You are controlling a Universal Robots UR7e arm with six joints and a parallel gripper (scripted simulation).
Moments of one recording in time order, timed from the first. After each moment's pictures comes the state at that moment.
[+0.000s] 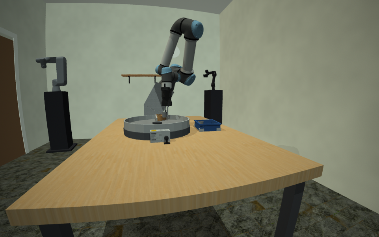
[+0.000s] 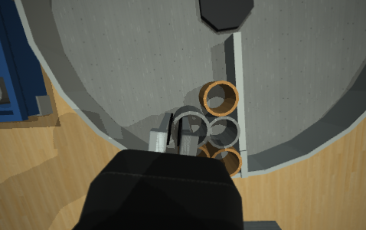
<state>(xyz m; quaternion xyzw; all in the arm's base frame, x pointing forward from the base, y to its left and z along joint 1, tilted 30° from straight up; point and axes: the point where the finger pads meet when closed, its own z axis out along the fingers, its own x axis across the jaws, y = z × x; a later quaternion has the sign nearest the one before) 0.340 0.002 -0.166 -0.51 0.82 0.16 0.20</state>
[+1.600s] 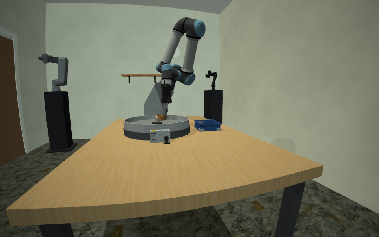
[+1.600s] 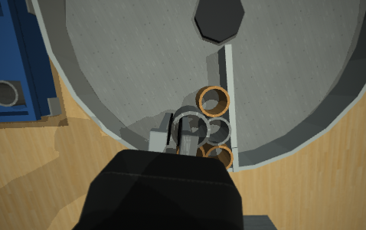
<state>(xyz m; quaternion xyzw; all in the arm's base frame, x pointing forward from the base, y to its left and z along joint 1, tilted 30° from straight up) 0.341 -0.011 -0.148 -0.52 0.82 0.15 0.20</state>
